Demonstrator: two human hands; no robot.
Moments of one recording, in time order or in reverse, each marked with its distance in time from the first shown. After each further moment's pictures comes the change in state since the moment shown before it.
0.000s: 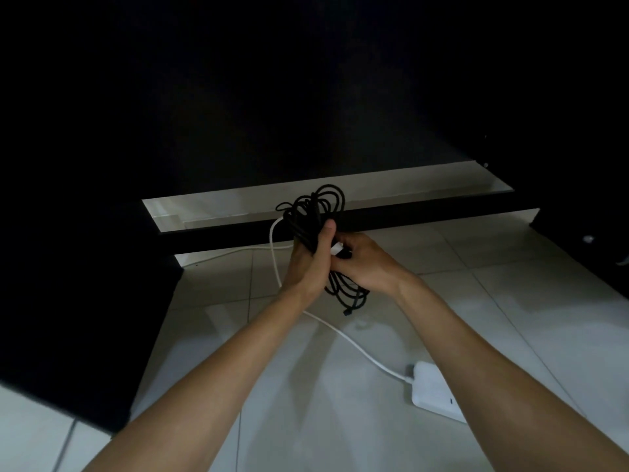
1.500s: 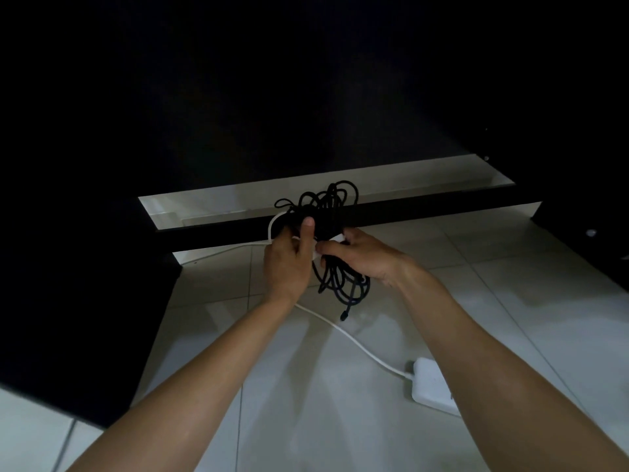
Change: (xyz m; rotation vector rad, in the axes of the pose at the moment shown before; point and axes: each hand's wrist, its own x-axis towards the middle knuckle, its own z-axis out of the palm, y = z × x) left_hand 0.008 -0.013 -0.016 0.306 0.314 0.213; right_hand 0.010 0.000 -0.007 0.176 -0.070 0.136
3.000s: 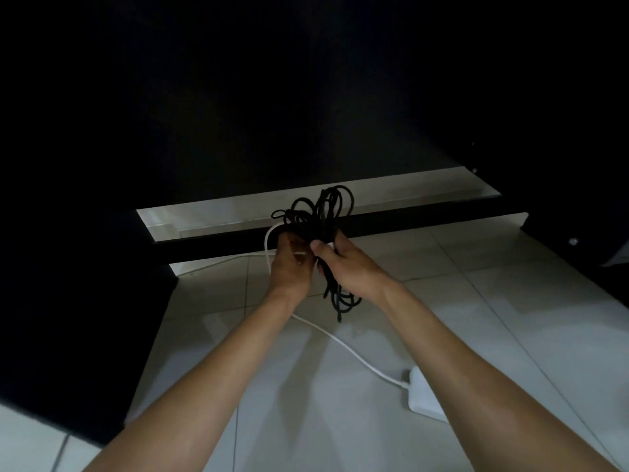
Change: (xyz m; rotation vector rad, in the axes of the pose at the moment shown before) left_hand 0.002 0.008 0.003 -0.188 -0.144 -0.167; right_hand -0.011 -0.009 0.021 0.057 0.144 -0.068
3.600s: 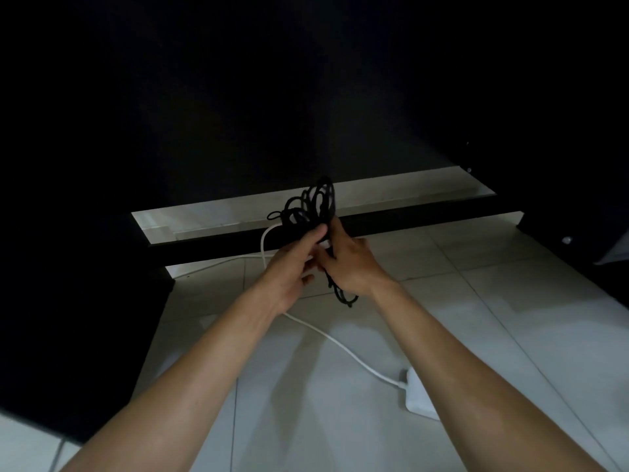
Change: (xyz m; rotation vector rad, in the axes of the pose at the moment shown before) left_hand 0.003 0.019 -0.008 -0.435 -0.340 -0.329; right_hand 0.000 -0.004 -0.007 -0.430 0.093 -0.116
